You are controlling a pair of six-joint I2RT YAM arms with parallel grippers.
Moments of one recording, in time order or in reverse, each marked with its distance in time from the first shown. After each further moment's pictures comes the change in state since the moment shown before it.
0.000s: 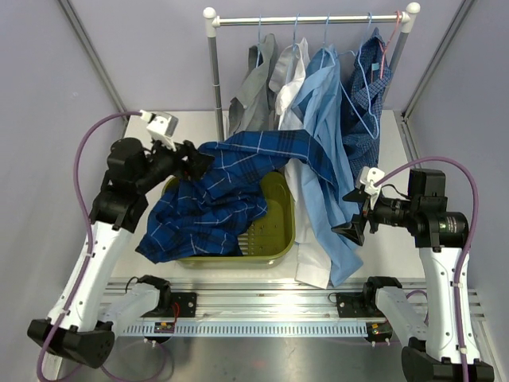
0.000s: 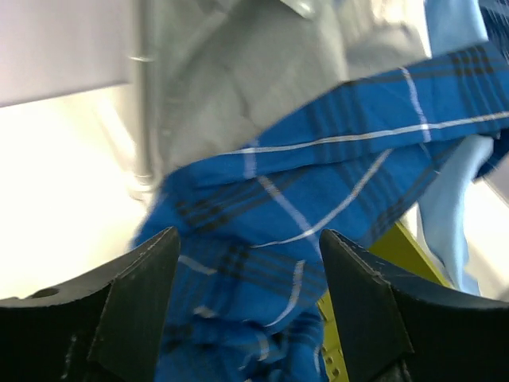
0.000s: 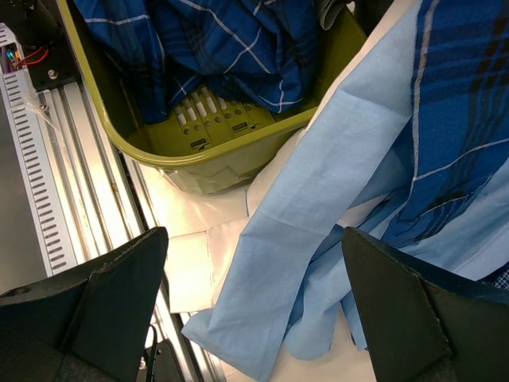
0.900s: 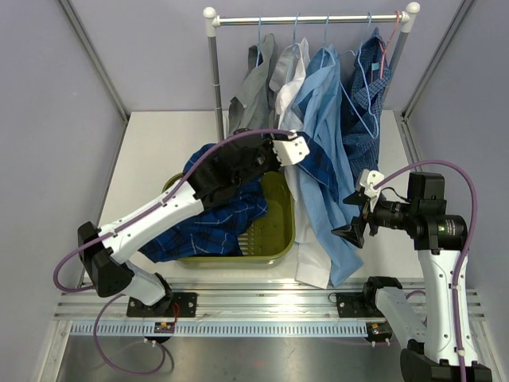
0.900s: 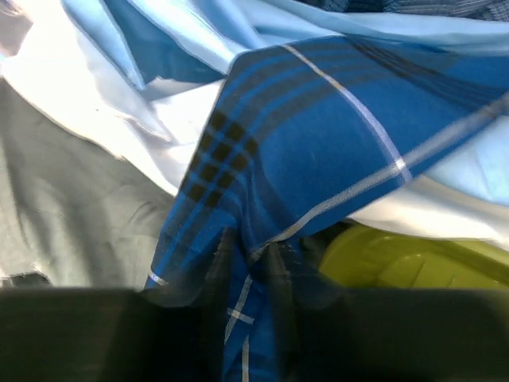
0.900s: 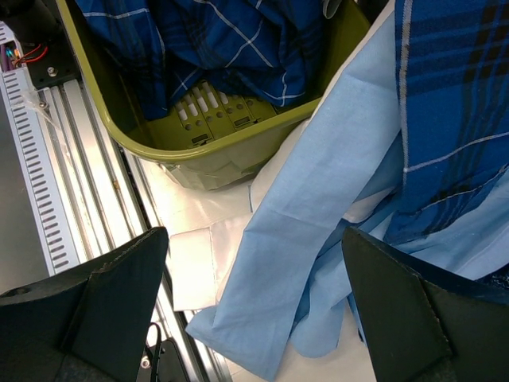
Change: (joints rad) left arm -0.696 0.548 0.357 0.054 -0.524 0.785; right arm -0.011 -0.019 -0.037 0.000 -0.002 0.000
